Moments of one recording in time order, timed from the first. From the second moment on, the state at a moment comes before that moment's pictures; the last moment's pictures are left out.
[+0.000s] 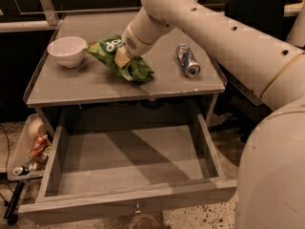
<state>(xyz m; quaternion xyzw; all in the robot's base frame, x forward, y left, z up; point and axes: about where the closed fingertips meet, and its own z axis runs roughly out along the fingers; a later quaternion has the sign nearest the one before) 0.697 0.072 0.870 -0.45 0.83 0.16 0.29</state>
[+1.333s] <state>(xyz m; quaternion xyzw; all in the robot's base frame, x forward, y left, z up) 0.697 0.072 0.869 -0.45 0.83 0.16 0.29</state>
